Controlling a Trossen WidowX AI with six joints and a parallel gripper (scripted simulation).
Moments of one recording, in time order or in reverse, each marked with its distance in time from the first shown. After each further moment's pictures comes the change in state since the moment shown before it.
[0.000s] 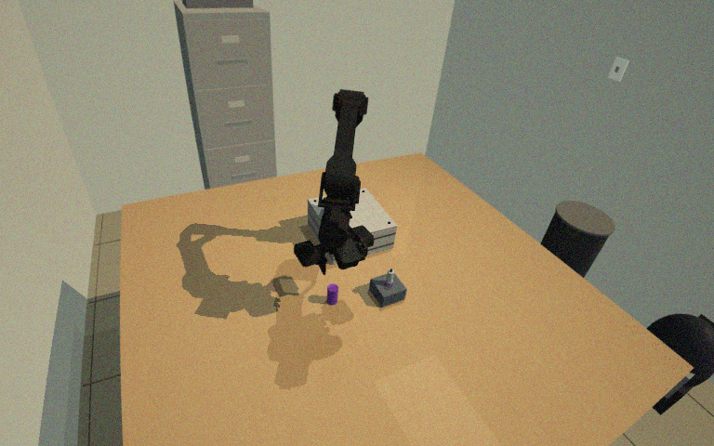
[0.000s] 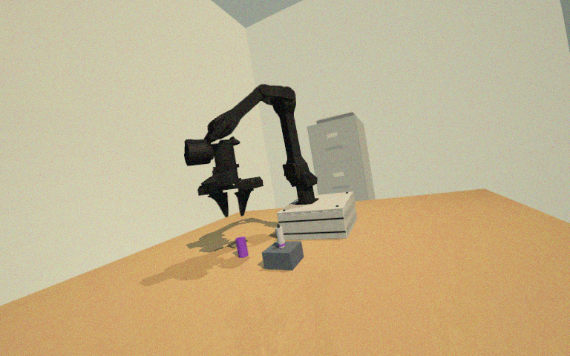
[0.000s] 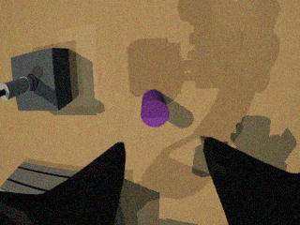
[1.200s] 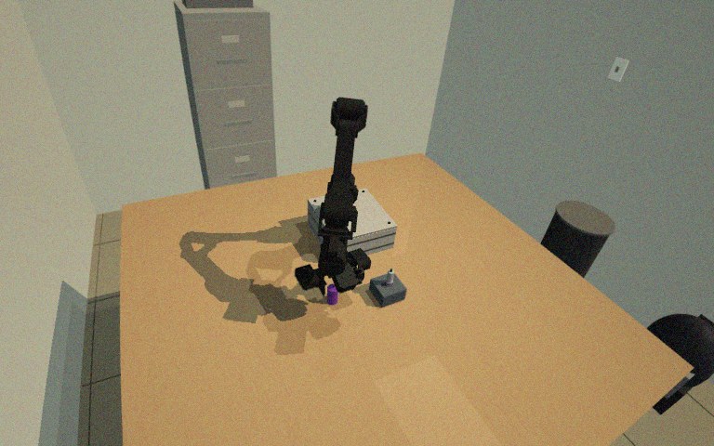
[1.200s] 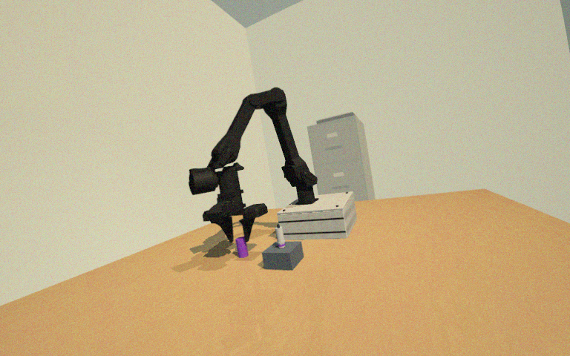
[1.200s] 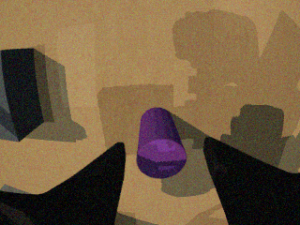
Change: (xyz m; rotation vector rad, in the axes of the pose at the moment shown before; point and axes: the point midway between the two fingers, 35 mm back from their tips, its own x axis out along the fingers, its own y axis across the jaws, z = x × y) arm 0.075 0.001 -0.001 0.009 0.005 0.005
